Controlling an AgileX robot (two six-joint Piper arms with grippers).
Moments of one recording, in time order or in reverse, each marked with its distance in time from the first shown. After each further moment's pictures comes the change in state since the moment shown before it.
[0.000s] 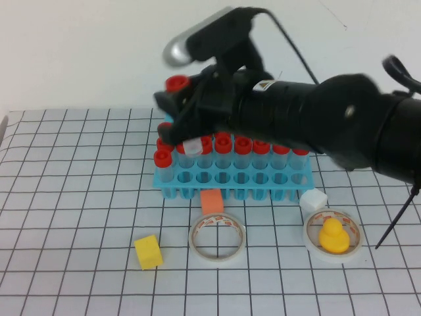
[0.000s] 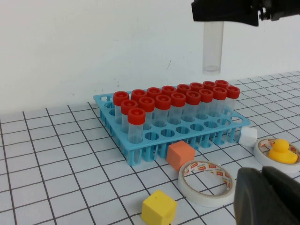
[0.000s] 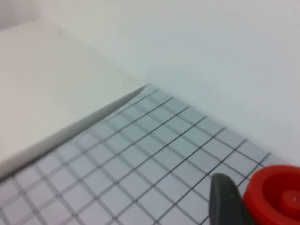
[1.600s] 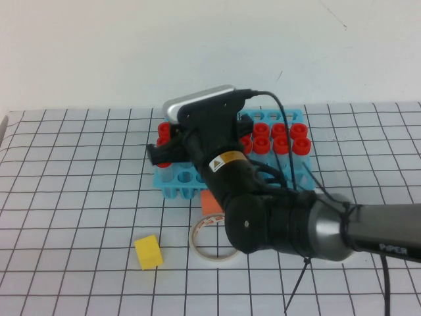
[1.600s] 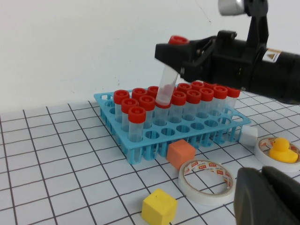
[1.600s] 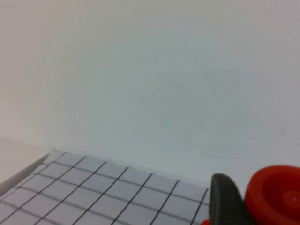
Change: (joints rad) right arm 0.102 0.330 0.057 -0.263 -0.809 0.468; left arm 0.000 0.000 0.000 -0.002 0.004 0.000
